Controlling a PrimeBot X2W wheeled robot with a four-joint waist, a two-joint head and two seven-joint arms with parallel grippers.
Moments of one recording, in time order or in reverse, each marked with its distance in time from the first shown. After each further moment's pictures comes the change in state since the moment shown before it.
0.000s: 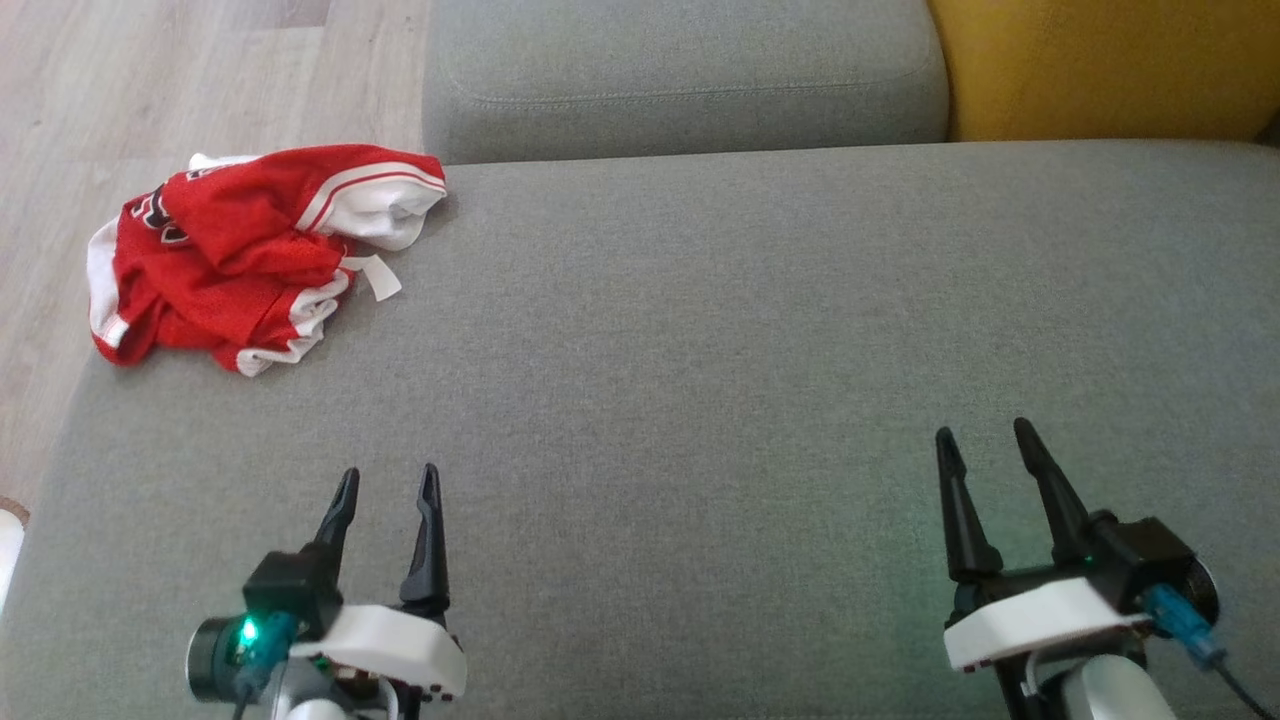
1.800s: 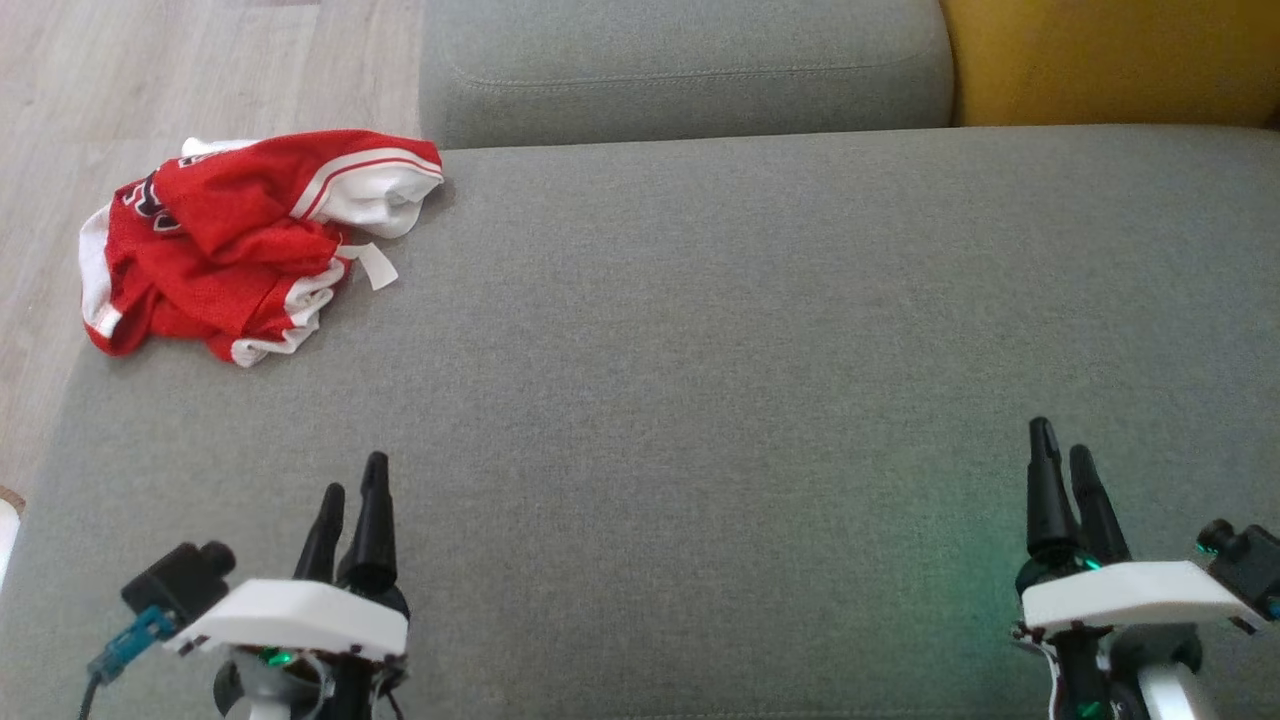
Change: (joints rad) left arm -0.010 -0.008 0.083 -0.023 -0.647 -0.072 0.155; right arm 0.002 0.001 -0.070 -0.006 0.690 0.000 0.152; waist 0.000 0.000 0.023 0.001
